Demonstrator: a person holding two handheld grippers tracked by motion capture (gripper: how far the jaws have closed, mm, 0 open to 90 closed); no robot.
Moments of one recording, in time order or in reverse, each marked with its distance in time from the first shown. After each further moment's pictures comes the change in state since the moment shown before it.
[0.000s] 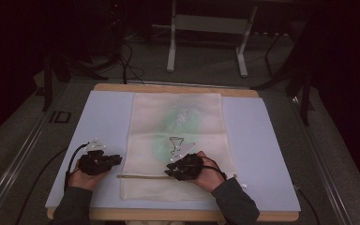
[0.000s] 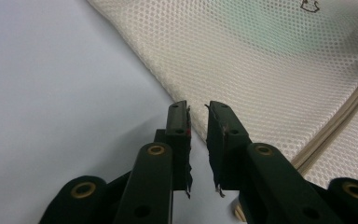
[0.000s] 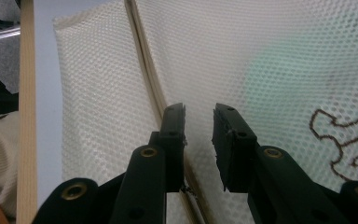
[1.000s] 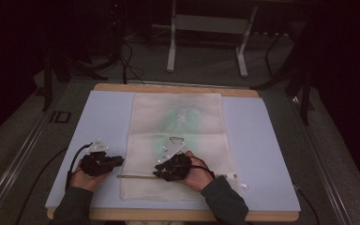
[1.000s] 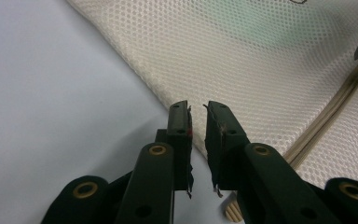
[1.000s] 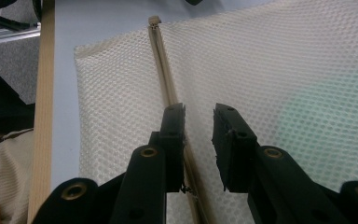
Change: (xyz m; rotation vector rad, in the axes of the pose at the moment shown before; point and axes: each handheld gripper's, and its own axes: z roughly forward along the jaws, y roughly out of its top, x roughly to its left) left arm -0.005 0.001 0.004 0.013 -0.025 0.040; right arm 0.012 0.025 0.021 -0.016 0.044 -0.039
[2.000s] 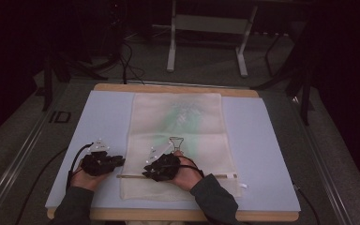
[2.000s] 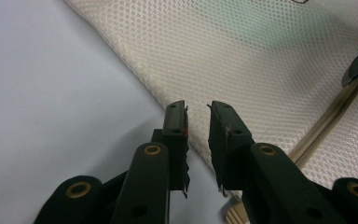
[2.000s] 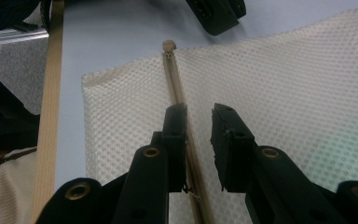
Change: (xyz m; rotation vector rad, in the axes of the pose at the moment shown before) left arm 0.000 0.001 0.002 0.000 0.002 -0.002; right arm 0.007 0.022 0.022 -0.004 0.028 -0.029
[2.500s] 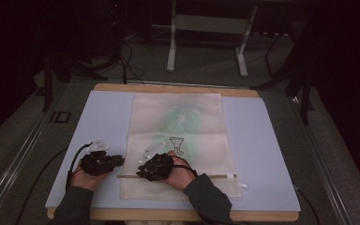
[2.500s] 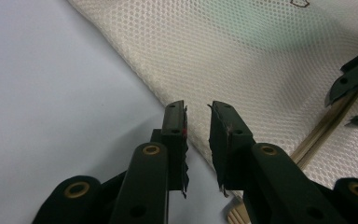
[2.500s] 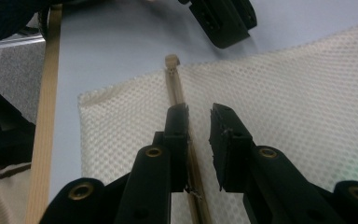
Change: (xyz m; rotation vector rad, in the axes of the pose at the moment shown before) left arm 0.002 0.000 -0.001 -0.009 0.001 -0.009; right arm 0.002 0.010 0.016 -0.006 0.006 0.000
